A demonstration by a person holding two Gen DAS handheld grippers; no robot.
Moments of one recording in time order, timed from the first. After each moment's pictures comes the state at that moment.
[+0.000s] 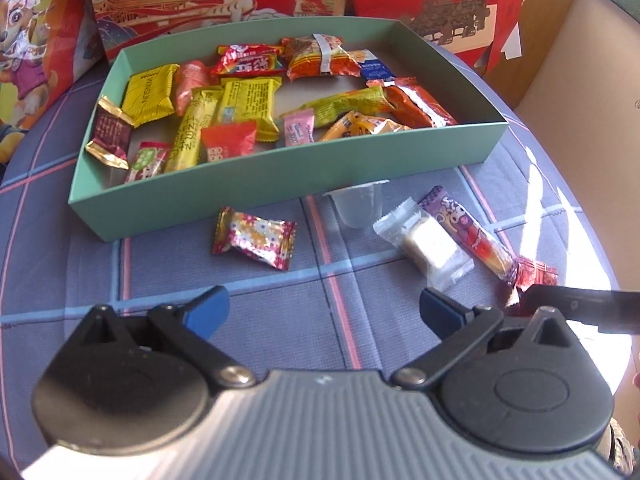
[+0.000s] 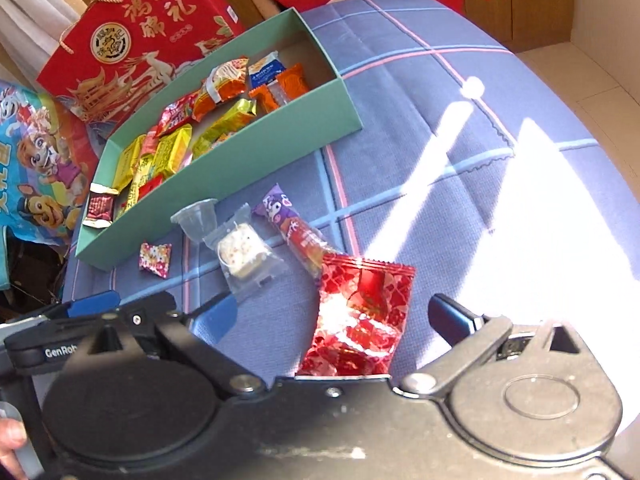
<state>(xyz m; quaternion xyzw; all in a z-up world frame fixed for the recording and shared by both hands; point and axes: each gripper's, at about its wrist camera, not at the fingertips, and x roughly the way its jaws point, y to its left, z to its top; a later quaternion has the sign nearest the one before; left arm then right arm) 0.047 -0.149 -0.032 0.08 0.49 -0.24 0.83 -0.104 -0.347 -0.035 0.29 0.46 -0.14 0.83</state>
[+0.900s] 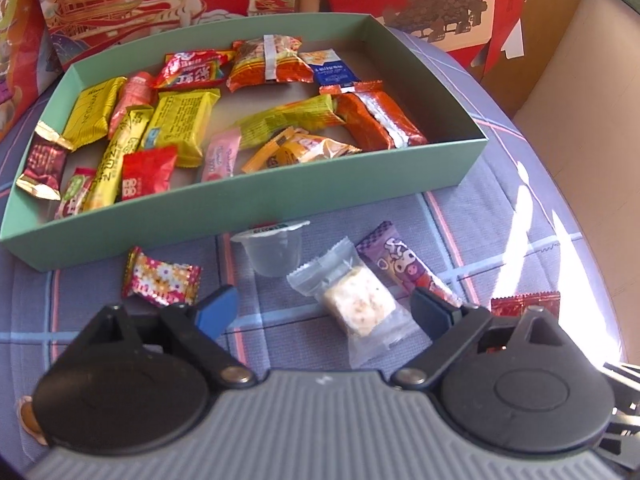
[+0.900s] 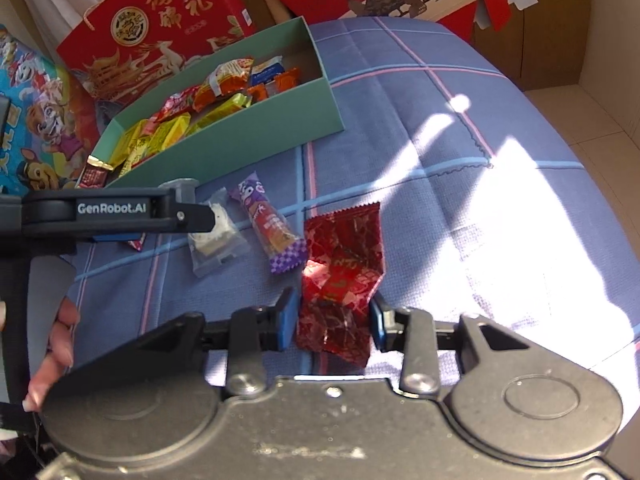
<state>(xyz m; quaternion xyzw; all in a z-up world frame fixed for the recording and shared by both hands) 0.062 -0.231 -0.045 0.08 0.51 -0.23 0.83 -0.133 -0.352 -0.046 0.21 0.43 -0.11 0.87</state>
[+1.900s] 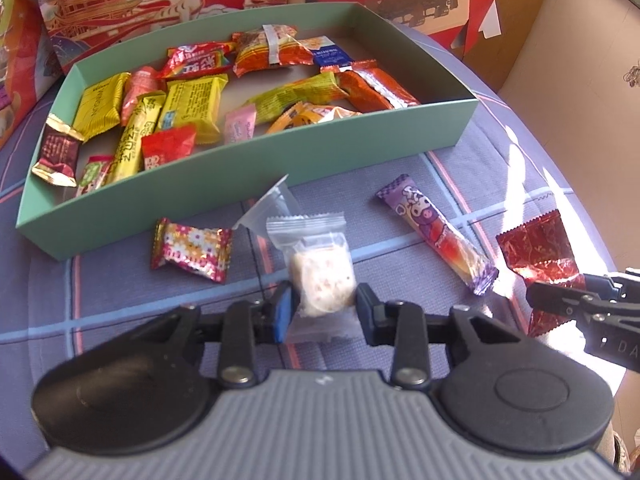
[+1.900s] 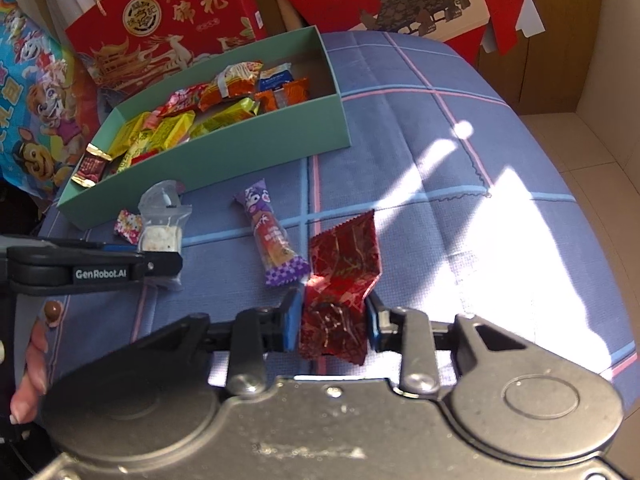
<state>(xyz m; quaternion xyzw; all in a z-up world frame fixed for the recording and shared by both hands) 0.042 -0.189 -0.042 0.11 0.49 -0.26 0.82 -0.122 -0.341 -0.031 0.17 0.43 -0.12 0.88</state>
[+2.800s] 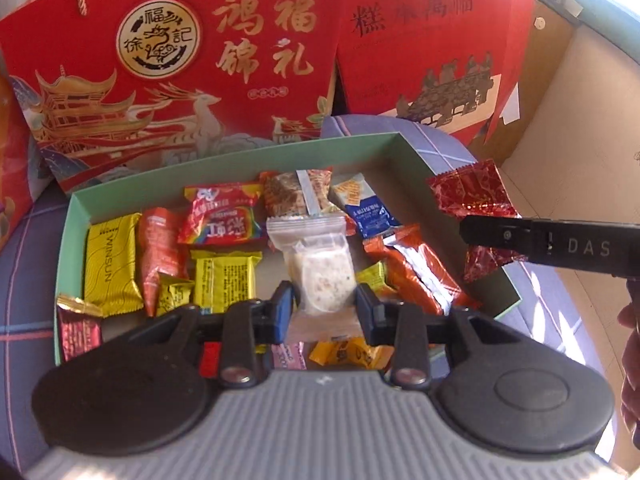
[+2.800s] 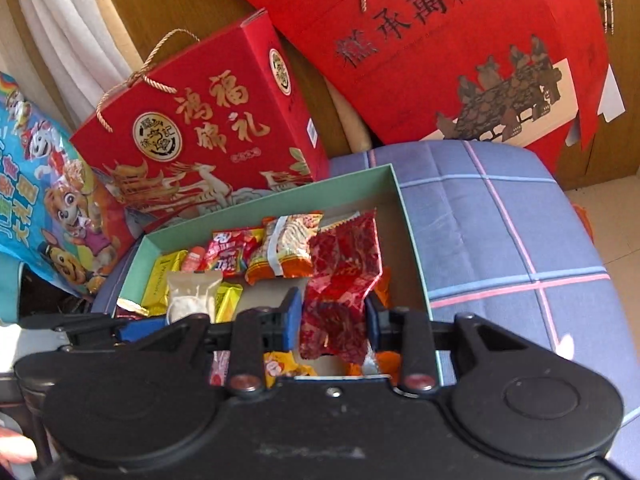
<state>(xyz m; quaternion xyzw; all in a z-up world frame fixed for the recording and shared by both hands) 0.185 -0.220 0.018 0.07 0.45 -0.27 0.85 0.083 -0.393 0.029 0.19 0.37 -0.06 0.91</state>
